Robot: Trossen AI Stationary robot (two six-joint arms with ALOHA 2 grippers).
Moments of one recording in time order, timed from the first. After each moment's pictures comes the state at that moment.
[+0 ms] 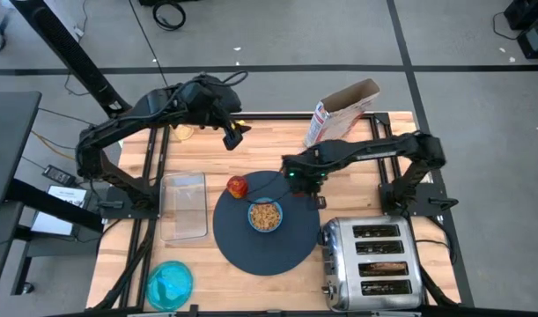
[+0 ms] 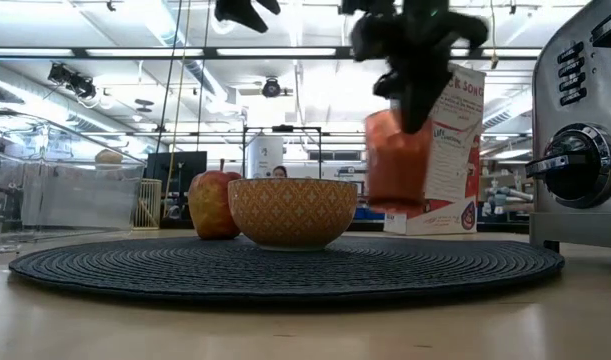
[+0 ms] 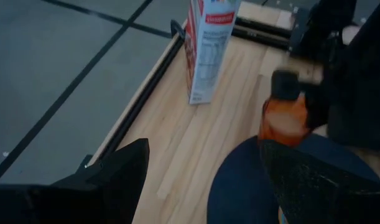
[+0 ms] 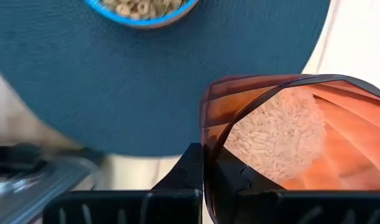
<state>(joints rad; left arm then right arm) 0.33 1.48 1.77 -0.94 -0.11 -0.04 -0.01 1.71 1.45 -1.12 -0.02 -0.15</state>
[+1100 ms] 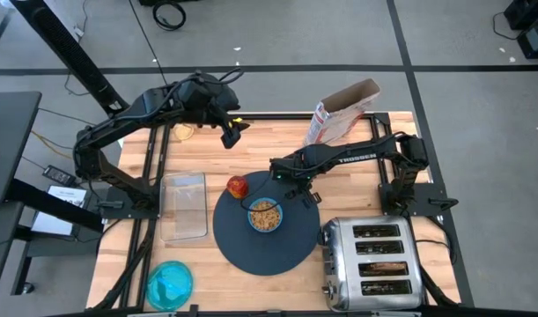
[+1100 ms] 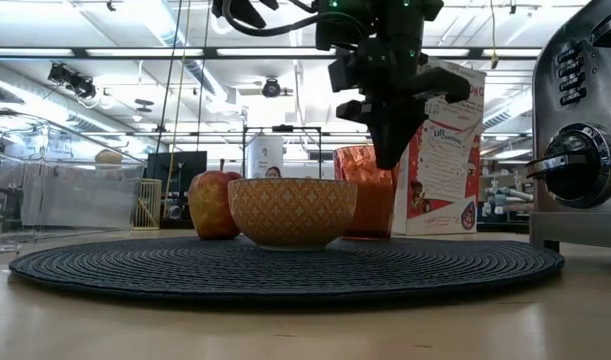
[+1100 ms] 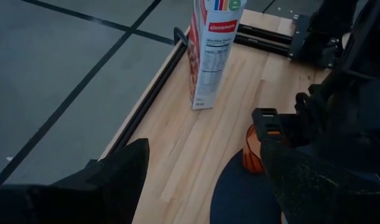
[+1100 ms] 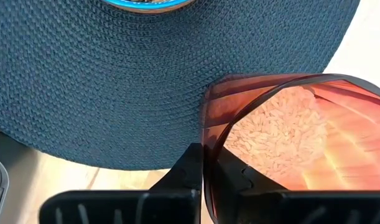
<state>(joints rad) 0.33 1.46 1.77 -0.93 -0.11 -0.03 -0.03 1.85 1.47 -1.04 0.04 -0.50</state>
